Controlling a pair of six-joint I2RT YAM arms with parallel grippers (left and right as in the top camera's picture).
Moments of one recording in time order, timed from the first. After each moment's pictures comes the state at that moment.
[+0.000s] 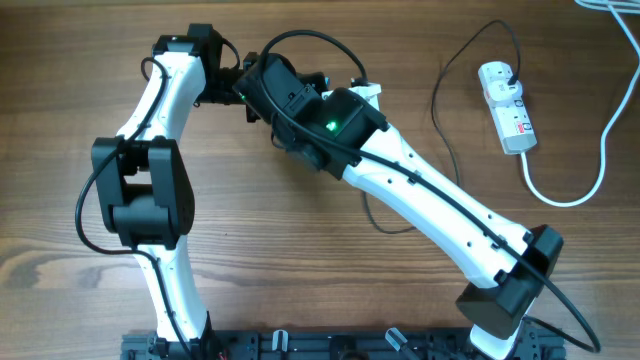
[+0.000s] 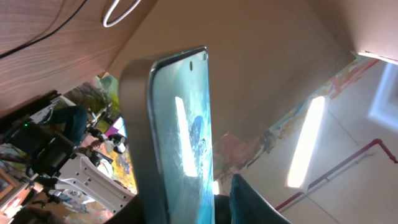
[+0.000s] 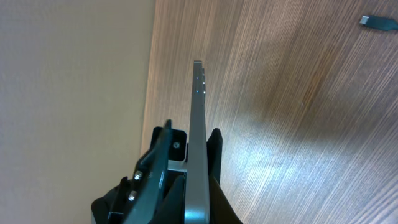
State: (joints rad) left arm -0.06 2.19 1.80 -1.25 1.55 -0.66; right arm 0.88 1.92 2.02 -1.09 0.53 2.06
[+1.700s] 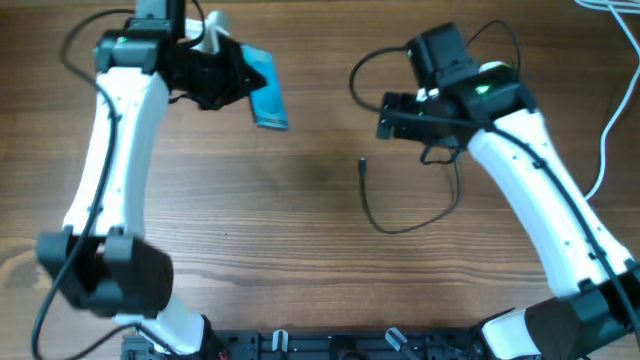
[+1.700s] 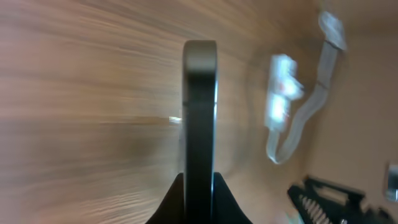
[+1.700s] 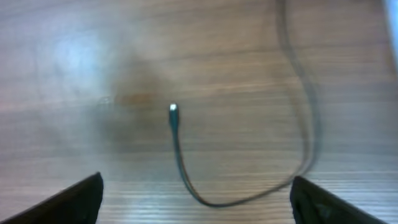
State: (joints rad) left arm -0.06 1.80 1.80 -1.15 0.55 -0.48; right arm 0.40 1.64 1.56 -1.14 0.02 0.50
